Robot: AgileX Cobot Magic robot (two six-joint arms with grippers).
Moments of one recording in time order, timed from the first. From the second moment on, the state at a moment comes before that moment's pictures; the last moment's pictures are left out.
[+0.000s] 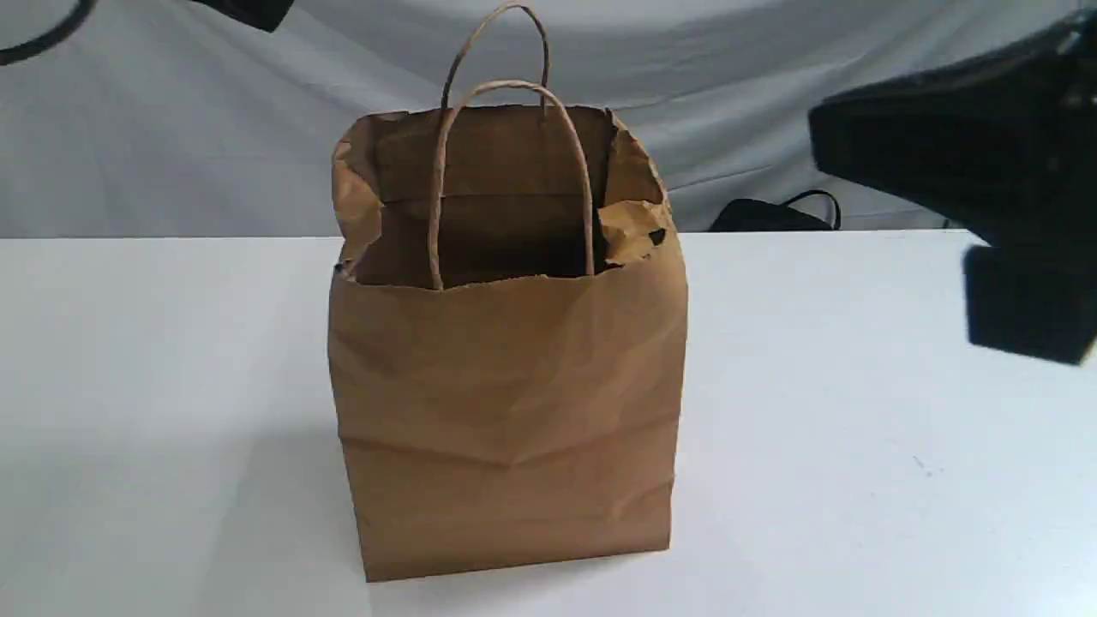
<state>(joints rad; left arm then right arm) -0.27 1.49 -1.71 -0.32 1.10 0.51 0.47 0.80 -0.84 0.57 0.44 -0.65</state>
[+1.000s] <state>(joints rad) -0.27 0.44 -0.55 -0.58 0.35 0.53 0.47 0.46 -0.56 0.68 0.25 -0.64</state>
